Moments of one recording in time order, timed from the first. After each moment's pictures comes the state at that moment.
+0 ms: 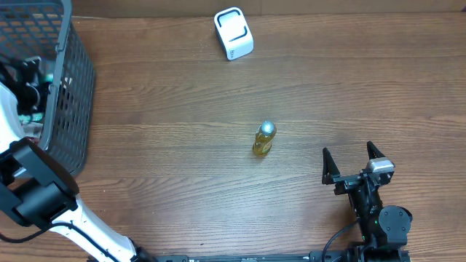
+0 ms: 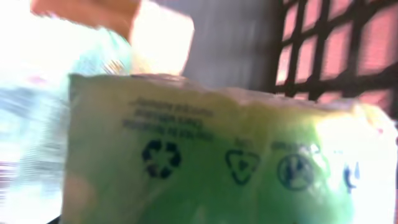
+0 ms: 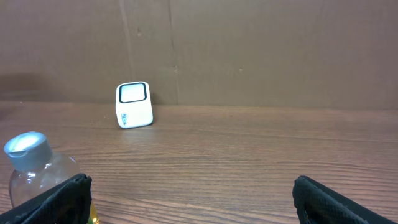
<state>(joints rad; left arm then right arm) 0.61 2.11 1.90 -1.00 0.27 0.35 -0.01 0.01 0.02 -0.02 -0.17 0.04</state>
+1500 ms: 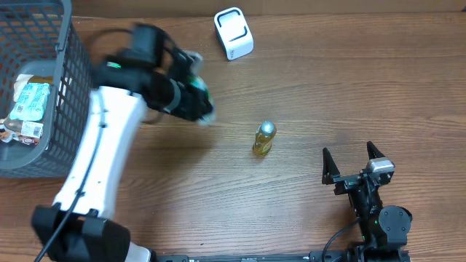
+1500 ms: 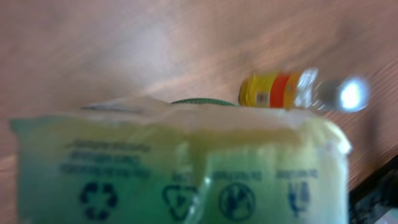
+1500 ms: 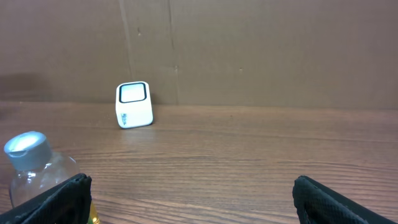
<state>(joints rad) -0.23 1.67 1.61 -1.19 0.35 0.09 -0.01 0.01 0.02 -0.02 -0.17 0.04</state>
